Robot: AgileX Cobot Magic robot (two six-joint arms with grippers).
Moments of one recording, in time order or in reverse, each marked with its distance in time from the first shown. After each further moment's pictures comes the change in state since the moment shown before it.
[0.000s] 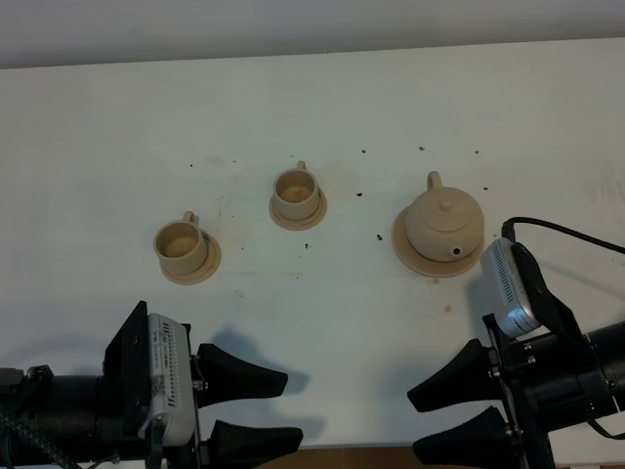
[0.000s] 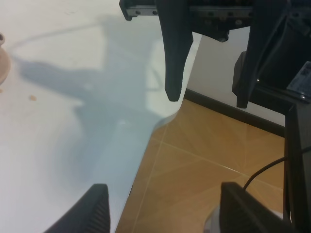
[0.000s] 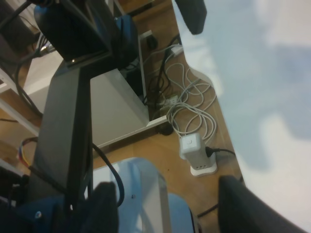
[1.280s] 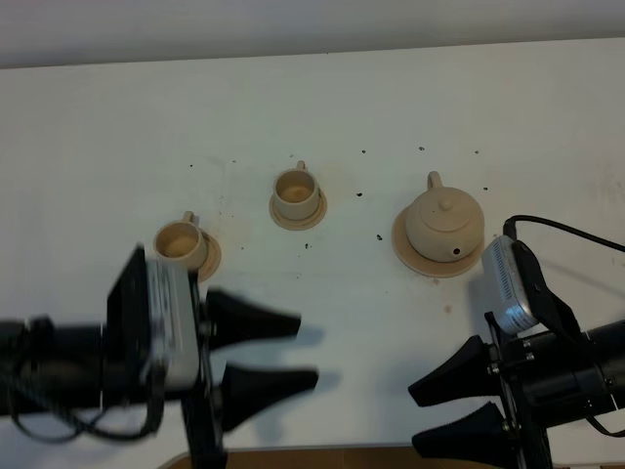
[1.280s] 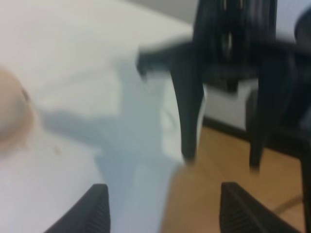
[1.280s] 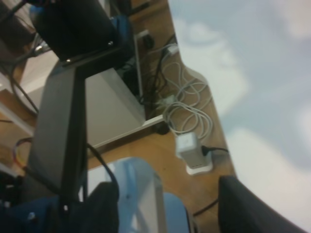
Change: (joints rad) left arm 0.000 0.000 -0.153 0.000 0.000 -0.052; right arm 0.000 0.000 0.000 0.015 -0.032 0.001
